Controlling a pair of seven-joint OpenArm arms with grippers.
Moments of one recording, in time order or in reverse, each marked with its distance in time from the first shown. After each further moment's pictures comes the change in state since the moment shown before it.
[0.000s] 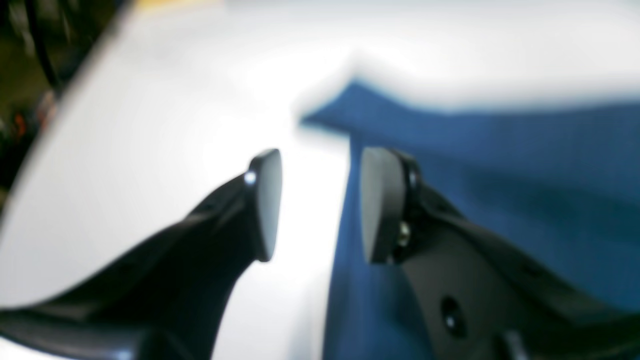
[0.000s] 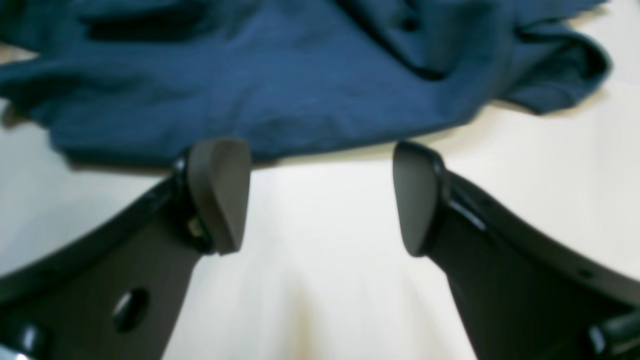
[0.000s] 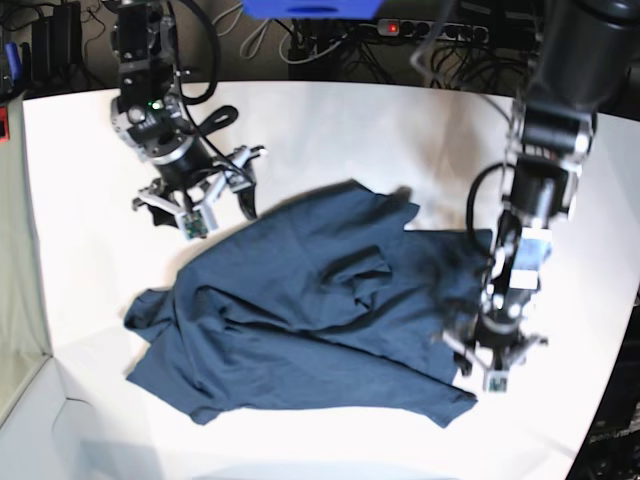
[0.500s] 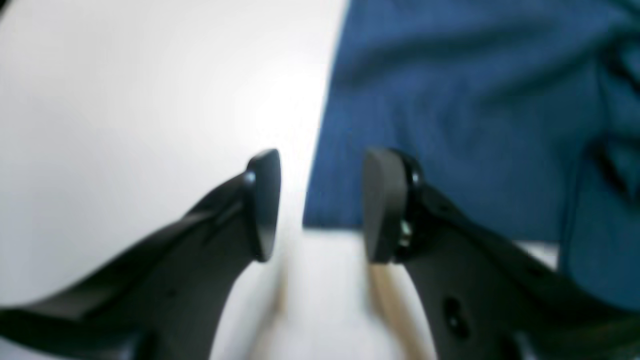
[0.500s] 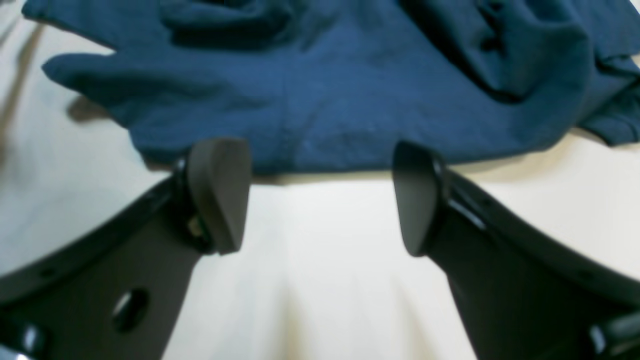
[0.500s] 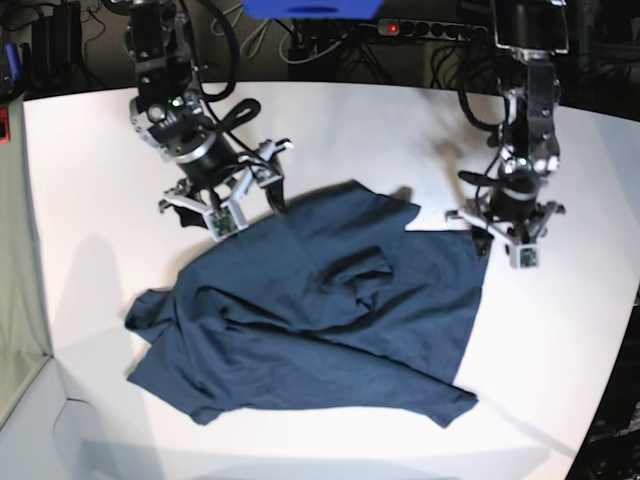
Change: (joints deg) left arm 36.2 1.7 -18.3 40.0 -0.2 -0.7 17.0; right arm 0.4 -0.5 -5.2 0.0 -0.1 0.0 0.3
